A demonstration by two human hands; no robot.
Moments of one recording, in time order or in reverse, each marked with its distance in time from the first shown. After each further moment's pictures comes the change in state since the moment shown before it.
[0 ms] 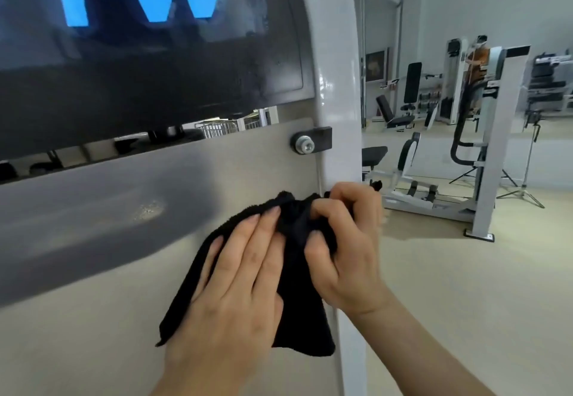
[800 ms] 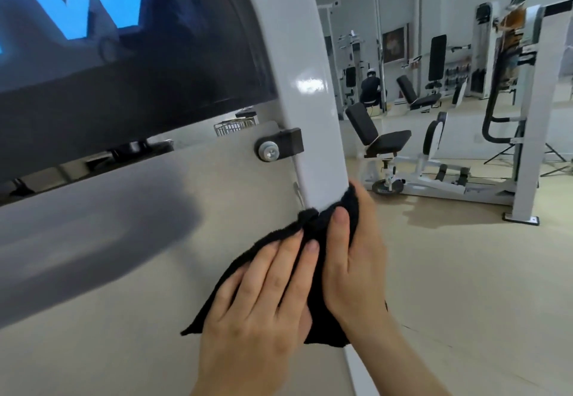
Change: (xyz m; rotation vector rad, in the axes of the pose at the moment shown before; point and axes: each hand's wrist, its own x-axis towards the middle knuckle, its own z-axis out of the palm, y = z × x) left_hand 0.006 0.038 0.027 0.040 0.041 0.045; right_hand -0.019 0.020 0.003 0.145 0.017 0.526
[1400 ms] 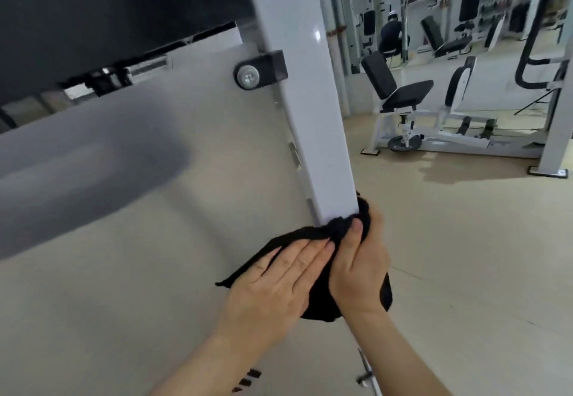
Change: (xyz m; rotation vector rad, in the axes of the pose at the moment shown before) left_hand -0.056 0.016 0.023 0.023 -0.275 0.294; right_hand -0.073 0.050 -0.006 -0.063 0.079 0.223
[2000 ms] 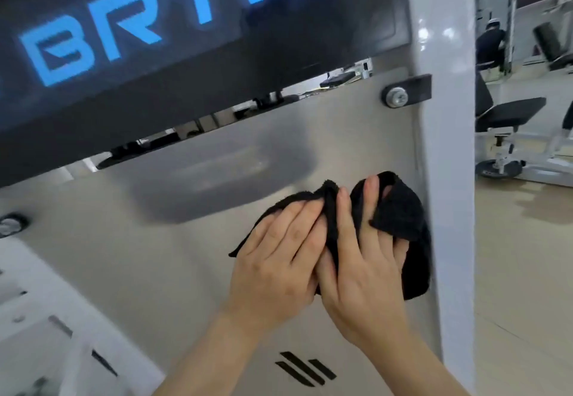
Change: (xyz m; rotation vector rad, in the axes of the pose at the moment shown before) left_hand -0.027 -0.092 -0.052 -0.088 0.317 -0.279; right_hand -0.038 -0.082 0.039 -0.328 -0.301 -0.606
